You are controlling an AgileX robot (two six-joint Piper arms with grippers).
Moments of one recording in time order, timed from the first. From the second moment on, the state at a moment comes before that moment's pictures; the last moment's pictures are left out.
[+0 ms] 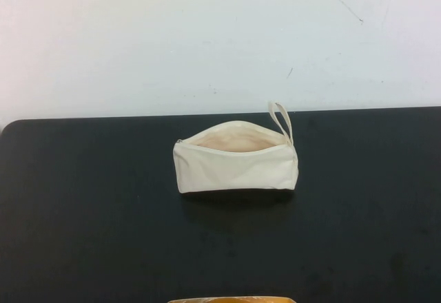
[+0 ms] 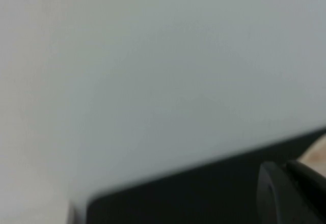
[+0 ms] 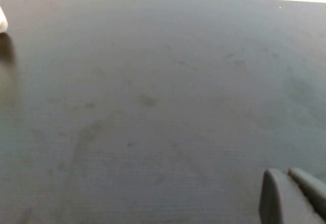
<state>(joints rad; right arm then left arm) -0.05 -0.01 0.02 0.00 0.44 -0.08 -0.18 0.50 -0.82 0.00 0.50 0.19</state>
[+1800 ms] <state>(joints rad) -0.05 -0.01 0.02 0.00 0.44 -0.08 -0.01 -0.01 0.02 -0.18 0.38 0.21</state>
